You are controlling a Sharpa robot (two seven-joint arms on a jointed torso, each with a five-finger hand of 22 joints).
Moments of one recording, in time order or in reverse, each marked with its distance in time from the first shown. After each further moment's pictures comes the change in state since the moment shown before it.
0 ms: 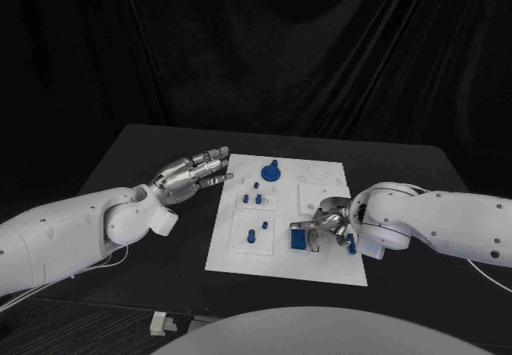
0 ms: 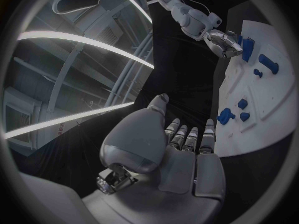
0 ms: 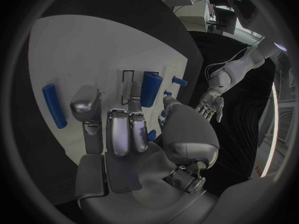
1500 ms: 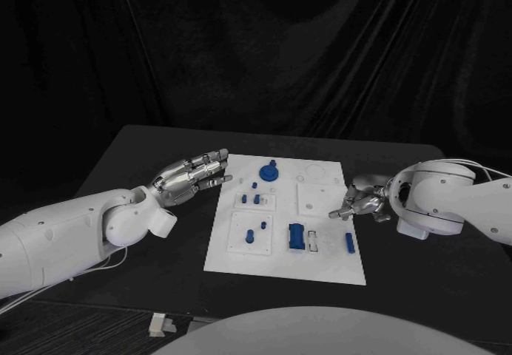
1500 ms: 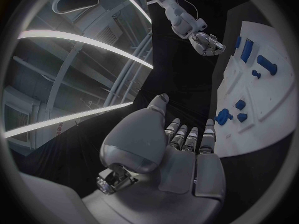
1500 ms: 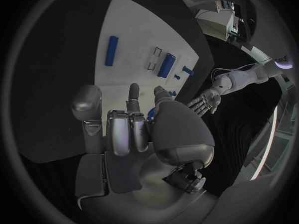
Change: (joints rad) left arm -0.003 0.006 0.000 -0.005 0.000 0.004 -0.011; left_hand 0.000 0.000 0.000 0.000 0.000 0.004 0.004 0.004 0.000 0.000 0.000 0.004 0.001 0.000 0.000 0.000 0.000 0.000 0.000 0.000 0.000 0.001; right arm 0.108 -0.217 -0.001 0.106 -0.243 0.066 0.005; right_hand 0.264 0.066 -0.145 -0.111 0.190 -0.041 -0.009 0.079 0.040 0.004 -0.004 0.000 0.000 0.004 -0.004 0.005 0.001 0.000 0.011 -0.011 -0.025 0.000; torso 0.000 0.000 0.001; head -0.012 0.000
